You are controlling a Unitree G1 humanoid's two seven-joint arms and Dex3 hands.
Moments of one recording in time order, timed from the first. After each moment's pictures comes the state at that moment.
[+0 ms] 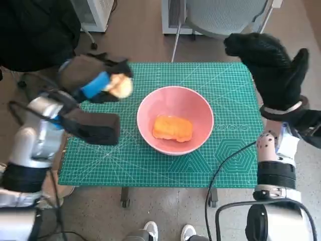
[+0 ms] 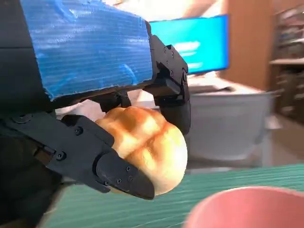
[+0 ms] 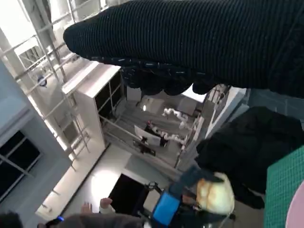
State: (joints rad) left arm -0.83 0.64 -0.27 0.26 0.65 -0.17 -0.24; right arm -0.90 -0.22 -0.30 0.76 0.50 -0.60 0.91
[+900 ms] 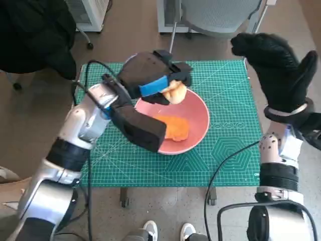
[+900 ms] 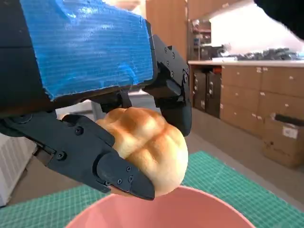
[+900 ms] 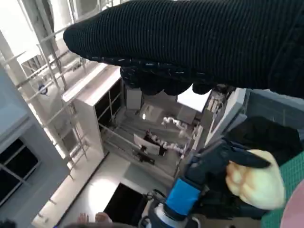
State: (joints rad) left arm -1.03 0.41 -0.41 0.57 0.67 -0.38 -0.19; right arm -0.88 -0.24 -0.30 0.73 0.50 -0.61 0.88
